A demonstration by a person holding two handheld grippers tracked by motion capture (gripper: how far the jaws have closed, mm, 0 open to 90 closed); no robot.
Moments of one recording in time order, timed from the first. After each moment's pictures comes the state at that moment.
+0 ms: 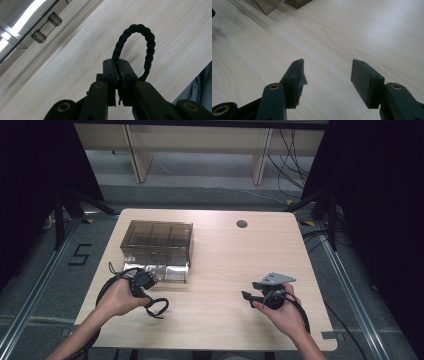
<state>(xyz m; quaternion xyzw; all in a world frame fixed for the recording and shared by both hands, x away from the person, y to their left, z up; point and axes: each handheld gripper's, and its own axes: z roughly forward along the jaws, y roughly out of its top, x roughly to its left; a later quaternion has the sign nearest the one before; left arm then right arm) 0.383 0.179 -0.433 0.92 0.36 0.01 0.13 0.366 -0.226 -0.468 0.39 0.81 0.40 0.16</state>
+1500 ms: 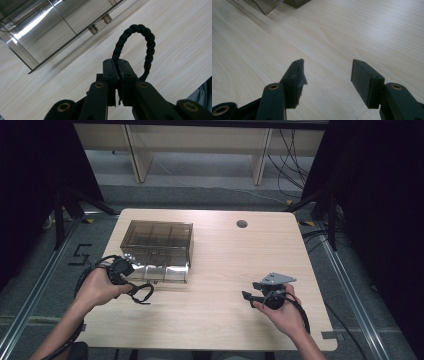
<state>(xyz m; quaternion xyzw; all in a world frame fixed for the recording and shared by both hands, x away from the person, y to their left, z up) 0.396 0.228 -0.404 0.89 0.41 0.04 0.17 0.366 -0.226 -0.469 0.40 0.81 0.40 0.15</state>
